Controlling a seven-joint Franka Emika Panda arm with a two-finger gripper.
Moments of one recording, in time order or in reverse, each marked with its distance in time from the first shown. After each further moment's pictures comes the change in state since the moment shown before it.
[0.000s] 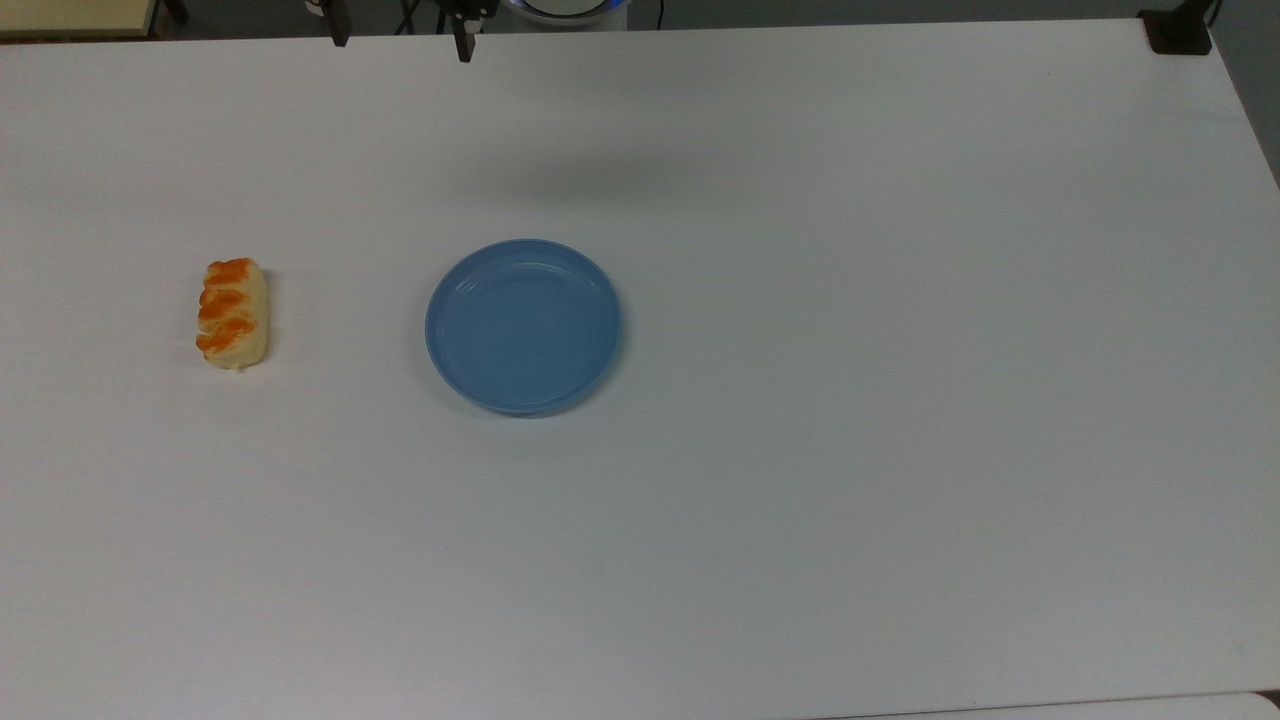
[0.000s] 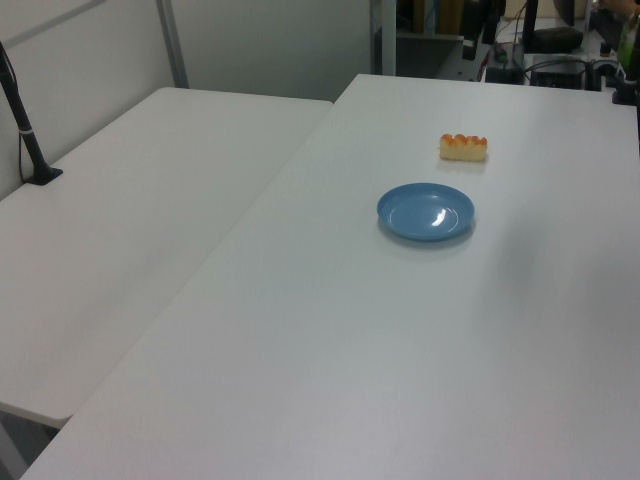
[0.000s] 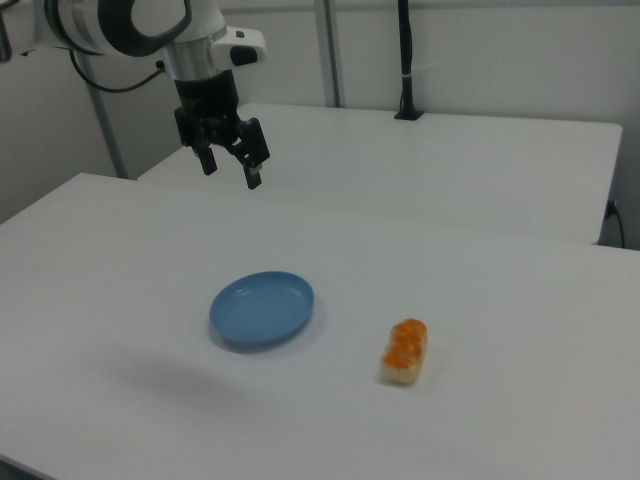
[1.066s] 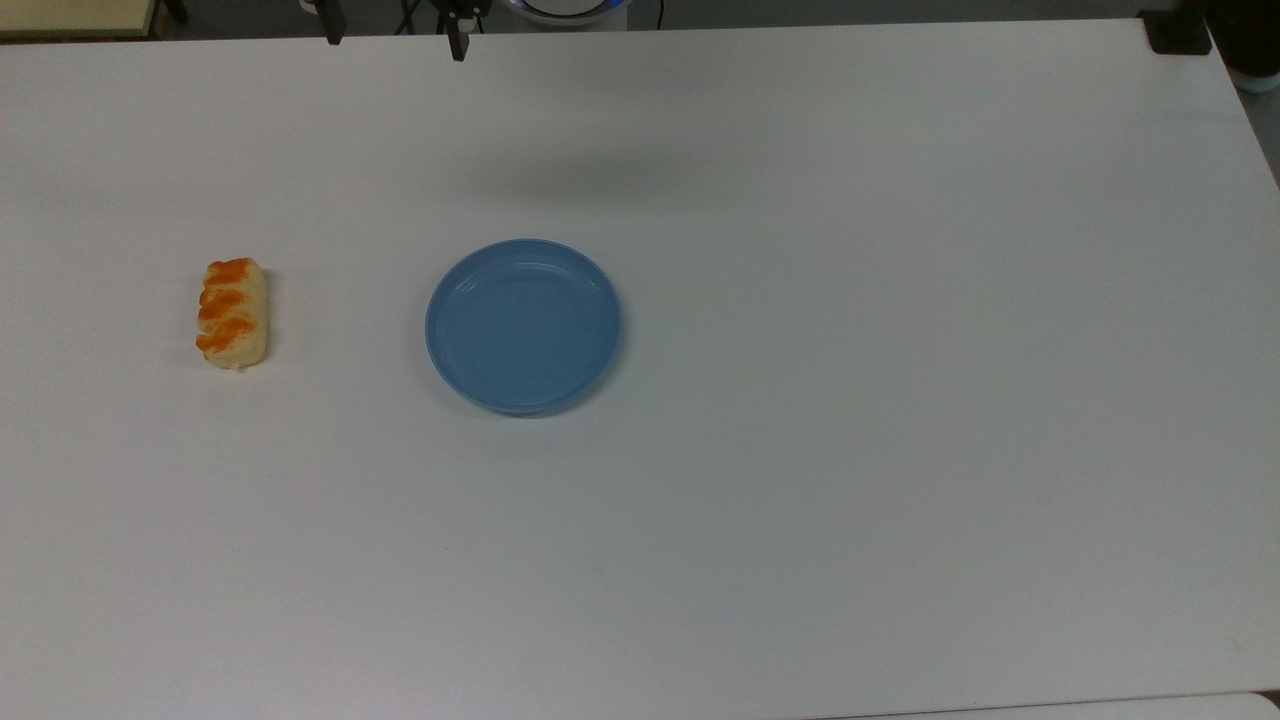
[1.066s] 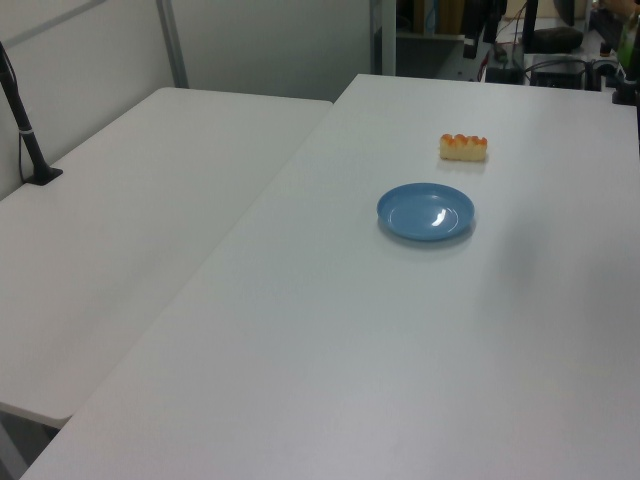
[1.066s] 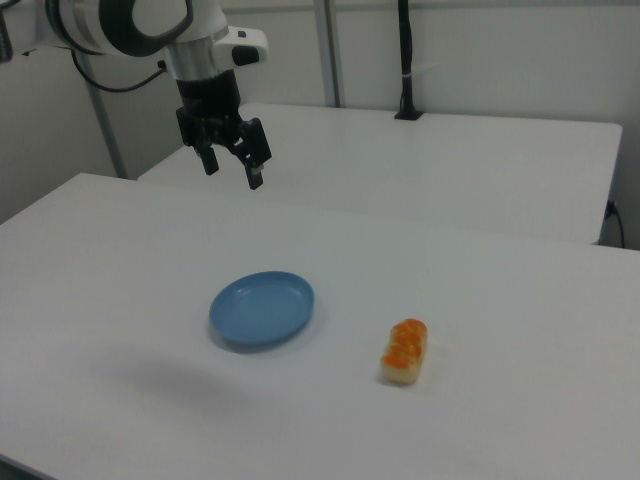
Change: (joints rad) arm -0.006 -0.001 0.000 0.000 0.000 0.000 0.000
